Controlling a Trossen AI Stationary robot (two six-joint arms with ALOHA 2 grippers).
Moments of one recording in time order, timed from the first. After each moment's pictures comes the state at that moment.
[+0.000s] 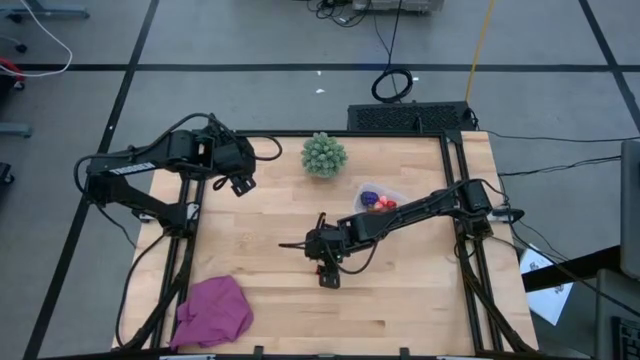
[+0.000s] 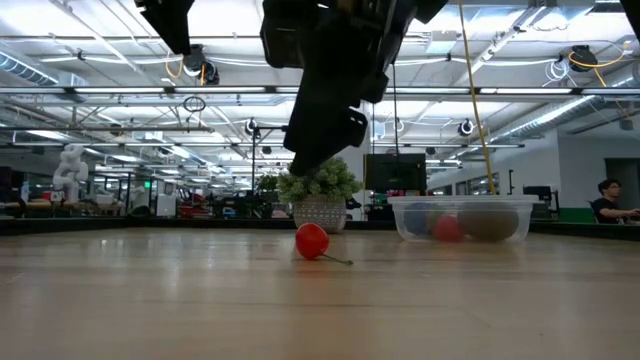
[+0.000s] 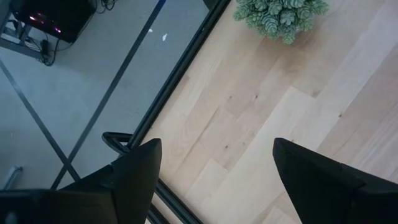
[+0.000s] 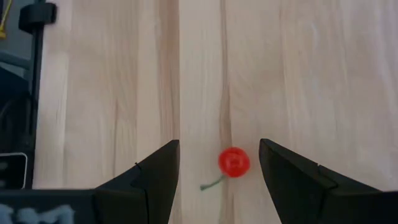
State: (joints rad) left arm 0.10 1.31 1.56 -1.49 -0.57 -0.35; right arm 0.21 2.00 1.49 -0.50 -0.16 0.34
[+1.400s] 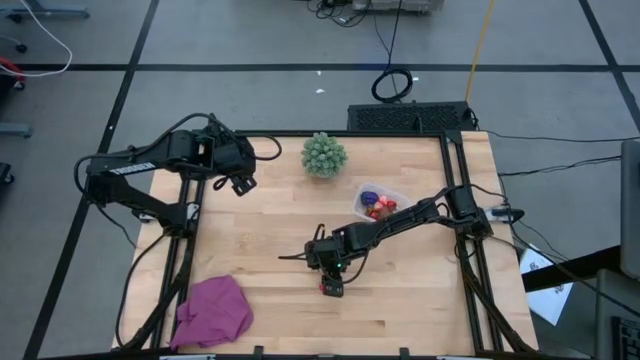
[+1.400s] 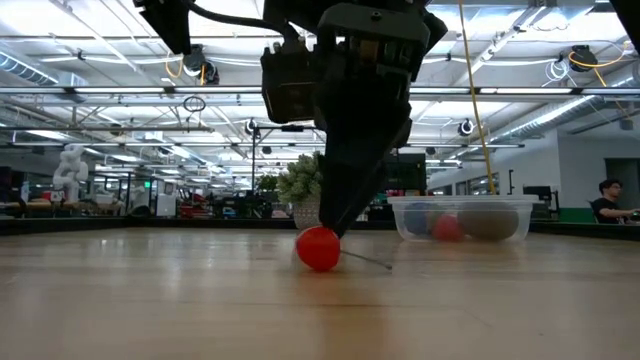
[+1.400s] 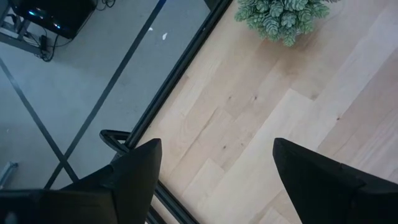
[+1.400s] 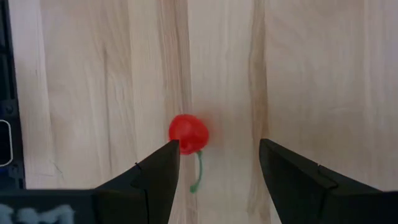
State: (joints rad) left arm 0.10 1.31 1.56 -1.49 -0.57 -0.38; right arm 0.23 2.10 1.49 -0.54 -0.27 0.39
